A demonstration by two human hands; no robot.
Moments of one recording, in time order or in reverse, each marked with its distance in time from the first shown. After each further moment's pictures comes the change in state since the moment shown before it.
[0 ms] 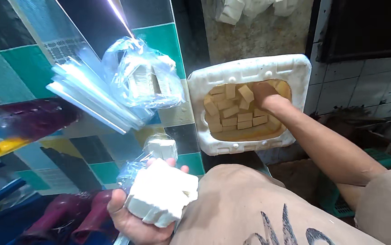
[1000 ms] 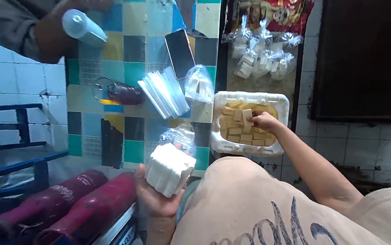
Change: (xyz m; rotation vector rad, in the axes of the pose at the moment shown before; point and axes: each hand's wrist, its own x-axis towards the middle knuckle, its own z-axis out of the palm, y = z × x) left_hand -0.068 0.001 -0.015 -0.002 0.047 0.223; right_hand -0.033 0.015 0.021 1.134 0.033 -0.249
